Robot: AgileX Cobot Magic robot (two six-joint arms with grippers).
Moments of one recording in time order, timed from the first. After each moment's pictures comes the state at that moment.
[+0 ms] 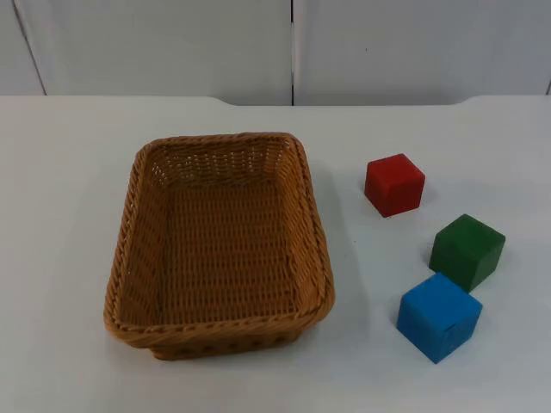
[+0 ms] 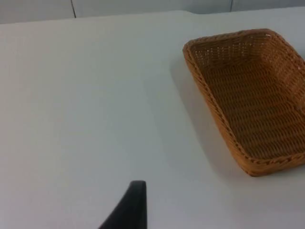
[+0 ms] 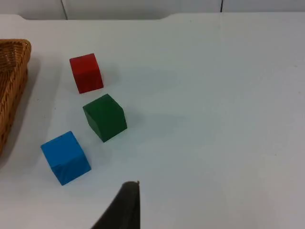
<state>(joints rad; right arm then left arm) 0.10 0.00 -0.52 -0.02 1.08 0.03 -0.02 0.00 -0.50 -0.14 1.08 0.10</state>
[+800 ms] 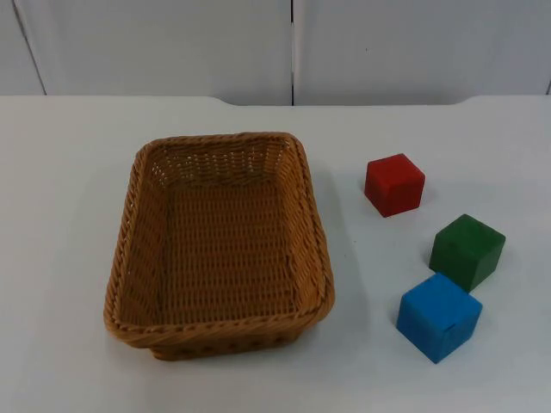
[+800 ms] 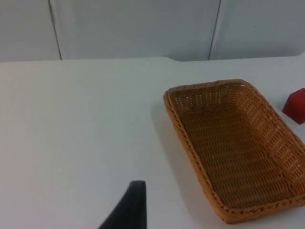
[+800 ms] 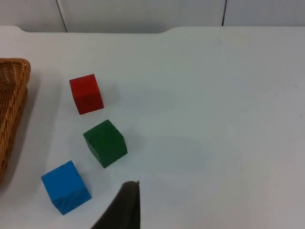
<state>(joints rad) 0.10 0.31 -0.64 -0.02 0.94 0.03 -0.02 0.10 -0.57 -0.21 0.96 0.10</state>
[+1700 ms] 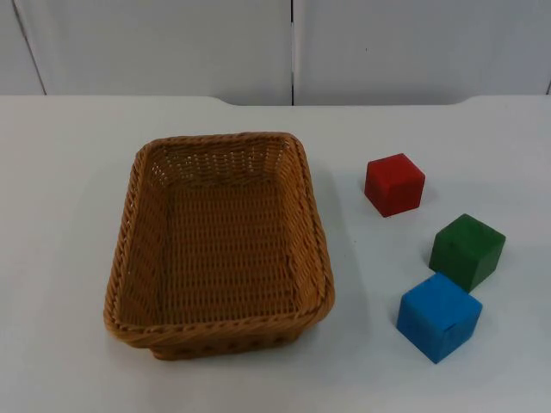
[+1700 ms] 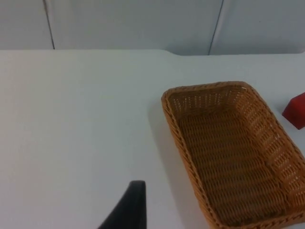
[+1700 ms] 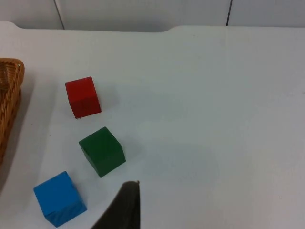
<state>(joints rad) 0.10 0.48 -0.64 -0.02 0.81 0.01 -0.02 0.38 -0.65 -0.25 0.86 0.10</state>
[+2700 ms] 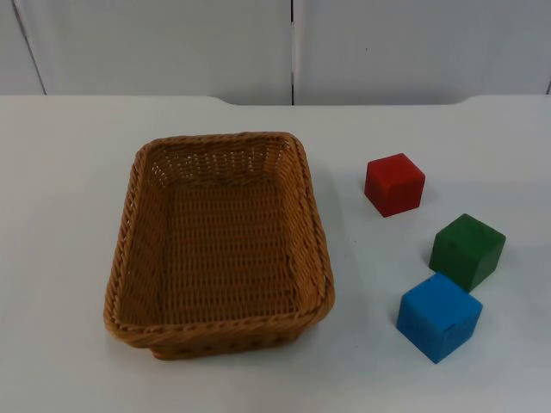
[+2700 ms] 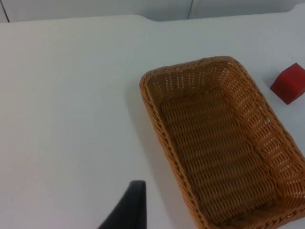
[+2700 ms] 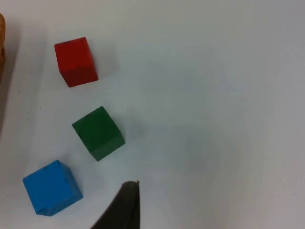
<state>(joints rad) 0.10 0.92 -0.86 0.01 0.82 -0.04 -0.02 0.77 -0.81 -0.36 0.83 0.27</state>
